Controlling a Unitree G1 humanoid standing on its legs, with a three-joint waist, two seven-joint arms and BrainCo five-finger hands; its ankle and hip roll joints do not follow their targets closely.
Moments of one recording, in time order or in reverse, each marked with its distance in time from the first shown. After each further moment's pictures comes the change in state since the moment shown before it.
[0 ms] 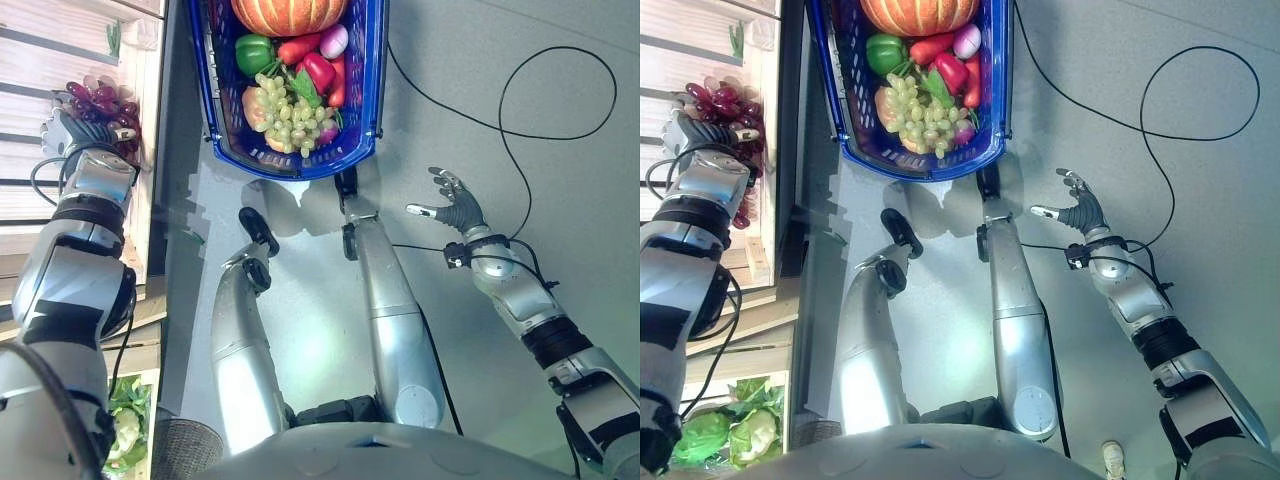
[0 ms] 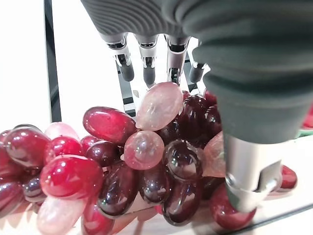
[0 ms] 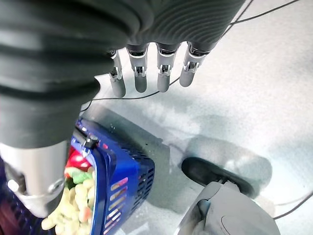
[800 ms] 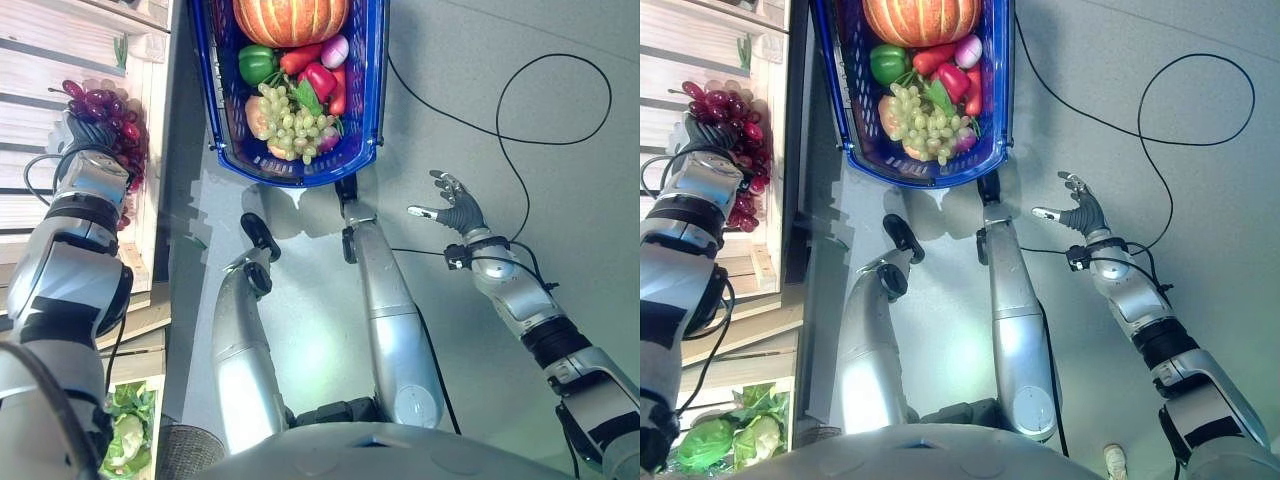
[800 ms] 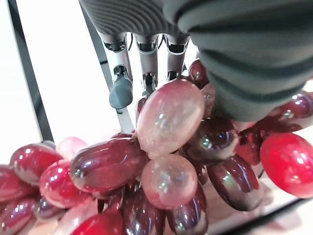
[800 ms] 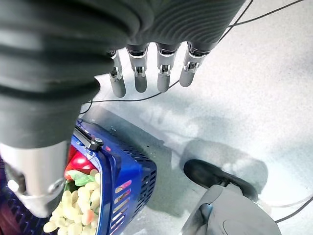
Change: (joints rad) left arm 0.011 0.009 -0.033 0.029 0.051 -0.101 -0.148; right arm -0.002 0.002 0.006 0.028 0.000 -0.009 0.000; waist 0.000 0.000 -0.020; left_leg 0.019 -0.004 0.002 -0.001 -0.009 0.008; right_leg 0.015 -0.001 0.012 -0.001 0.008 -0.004
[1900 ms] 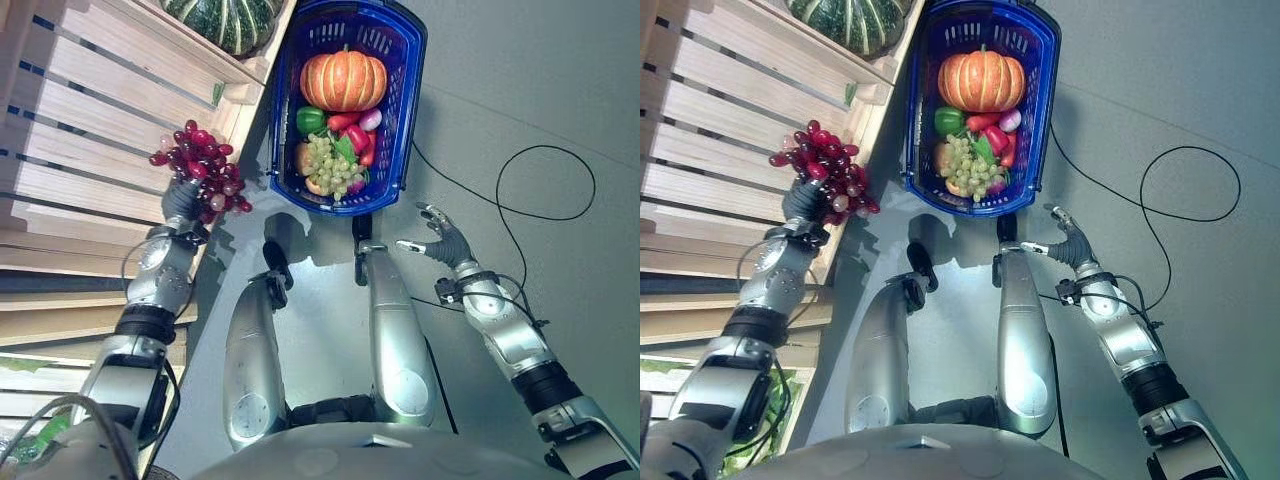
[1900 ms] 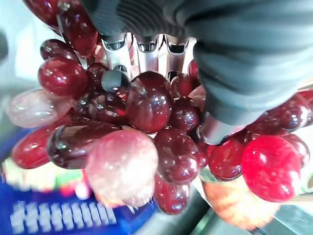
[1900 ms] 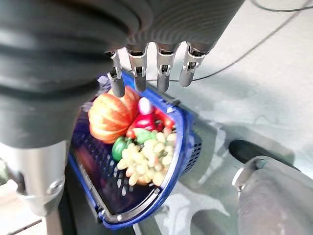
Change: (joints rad) left arm 0.645 -0.290 0.399 -0.709 -0.871 -0.361 -0.460; right arm 0.234 0.123 -0.136 -0.211 -0.235 0.087 0.104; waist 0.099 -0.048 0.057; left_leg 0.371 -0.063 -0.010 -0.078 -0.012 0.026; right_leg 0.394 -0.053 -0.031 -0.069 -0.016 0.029
